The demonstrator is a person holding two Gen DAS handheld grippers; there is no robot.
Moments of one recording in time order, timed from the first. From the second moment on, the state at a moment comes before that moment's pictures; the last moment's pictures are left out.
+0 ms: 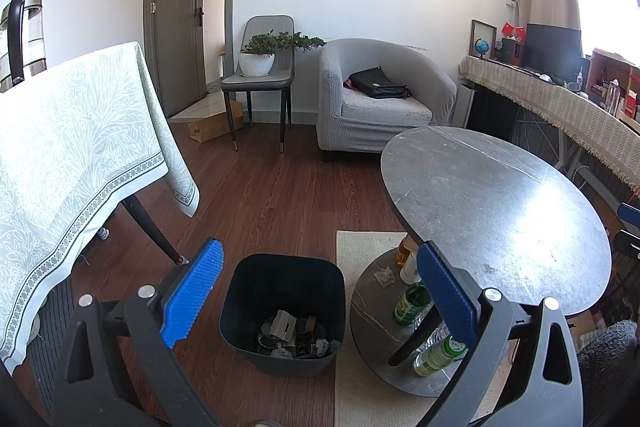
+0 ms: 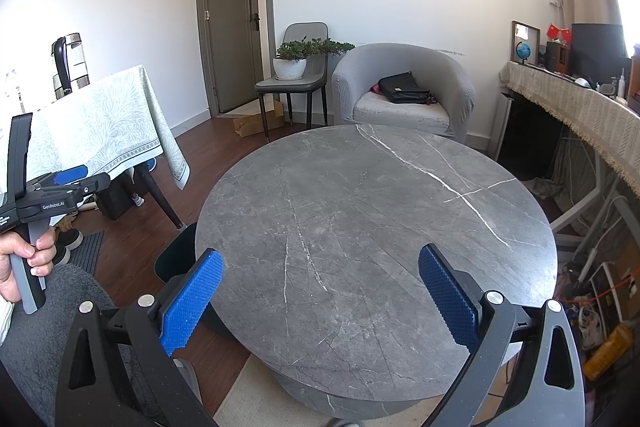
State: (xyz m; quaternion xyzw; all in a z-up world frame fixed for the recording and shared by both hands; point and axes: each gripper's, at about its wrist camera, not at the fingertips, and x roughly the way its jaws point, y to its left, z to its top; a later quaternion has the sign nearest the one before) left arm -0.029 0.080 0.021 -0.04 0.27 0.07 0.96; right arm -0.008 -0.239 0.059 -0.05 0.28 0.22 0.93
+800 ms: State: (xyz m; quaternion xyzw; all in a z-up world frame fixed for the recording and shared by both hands) left arm -0.028 0.079 0.021 -0.04 0.27 0.07 0.96; right arm -0.009 -0.238 0.059 -0.05 0.28 0.22 0.93
